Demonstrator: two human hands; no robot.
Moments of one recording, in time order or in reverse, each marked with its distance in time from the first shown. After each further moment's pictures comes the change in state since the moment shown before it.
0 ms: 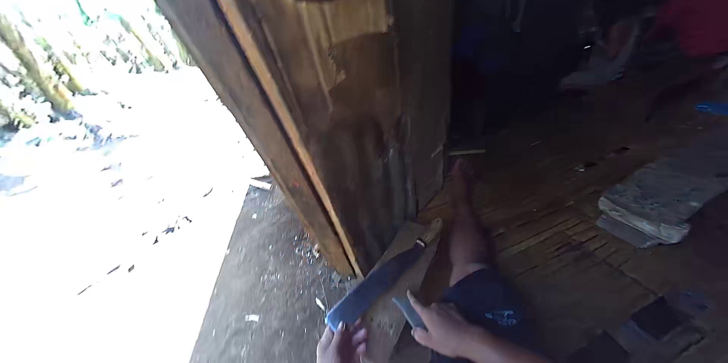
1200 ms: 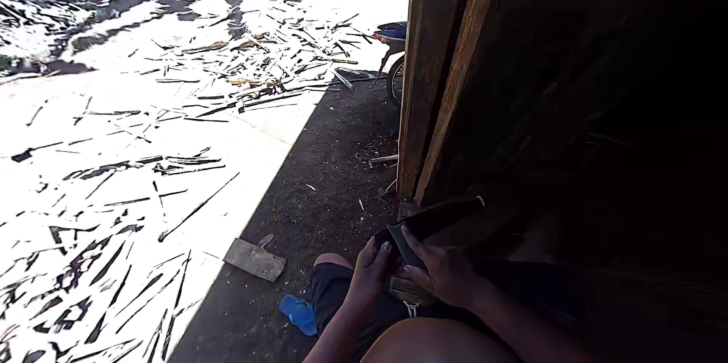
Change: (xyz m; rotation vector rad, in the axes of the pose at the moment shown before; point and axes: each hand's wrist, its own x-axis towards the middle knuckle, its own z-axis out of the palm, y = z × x) left_hand -0.084 0.045 0.004 -0.059 -0.068 0.243; right_hand 0.011 -0.109 0.004 -0.151 0.309 -0.703
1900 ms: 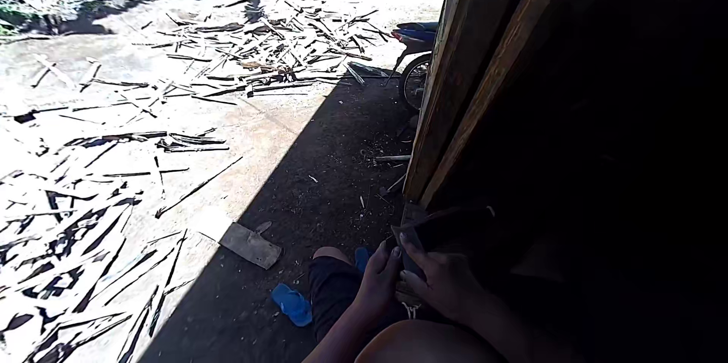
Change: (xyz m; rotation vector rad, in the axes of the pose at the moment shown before) left_hand -0.004 -0.014 -0.003 0.073 -0.034 0.079; right_hand 0.014 -0.027 -0.016 -0.121 -0.054 0.051
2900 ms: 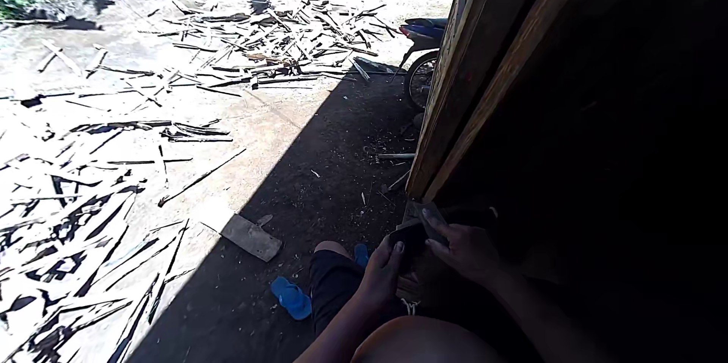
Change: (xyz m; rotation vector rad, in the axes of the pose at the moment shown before) left_hand -0.001 0.004 0.000 -0.020 -0.030 -0.022; right_hand 0.014 0.043 -0.009 -0.090 0.000 0.017
